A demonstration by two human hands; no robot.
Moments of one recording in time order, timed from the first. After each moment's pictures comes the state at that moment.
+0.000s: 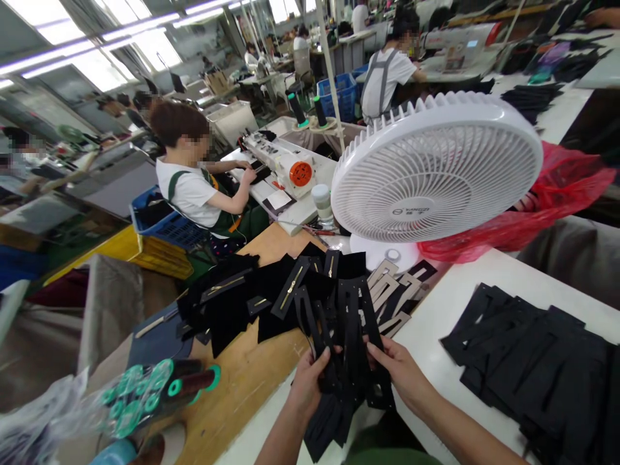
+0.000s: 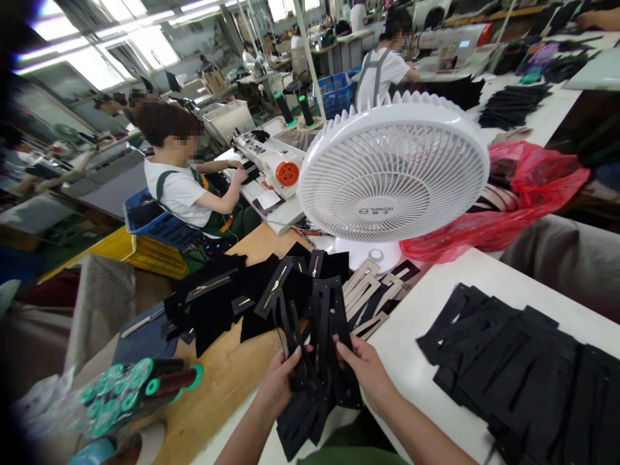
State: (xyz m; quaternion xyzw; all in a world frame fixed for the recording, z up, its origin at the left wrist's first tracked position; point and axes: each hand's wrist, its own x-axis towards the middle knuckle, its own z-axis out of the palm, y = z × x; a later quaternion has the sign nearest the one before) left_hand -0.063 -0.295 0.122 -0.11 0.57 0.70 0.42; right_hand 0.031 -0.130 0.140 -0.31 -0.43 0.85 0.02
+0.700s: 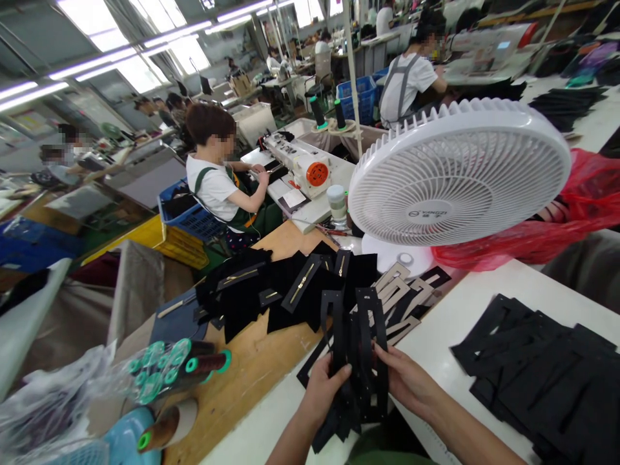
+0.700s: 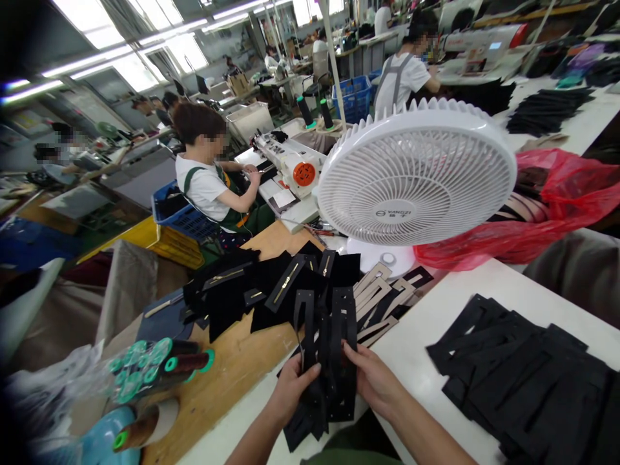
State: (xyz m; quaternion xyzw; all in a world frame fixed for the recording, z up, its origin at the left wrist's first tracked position) left_hand -0.042 -0.296 0.136 0.05 0.64 0.66 0.40; right_hand 0.034 -0.128 0.146 -0.23 -0.27 0.93 -0.09
